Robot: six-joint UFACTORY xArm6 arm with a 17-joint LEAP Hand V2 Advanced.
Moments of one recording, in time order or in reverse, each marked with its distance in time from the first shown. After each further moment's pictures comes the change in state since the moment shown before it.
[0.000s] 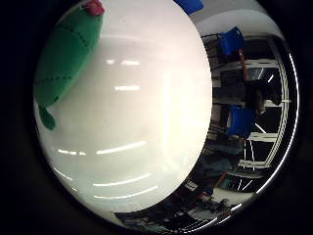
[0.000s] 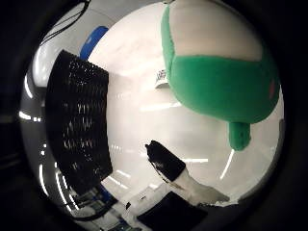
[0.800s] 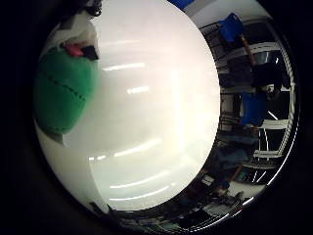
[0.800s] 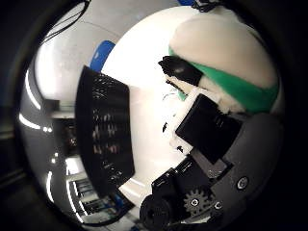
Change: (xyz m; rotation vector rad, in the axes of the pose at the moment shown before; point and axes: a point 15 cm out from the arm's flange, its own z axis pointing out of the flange) arm -0.028 0.028 -0.062 -0.005 -0.213 0.109
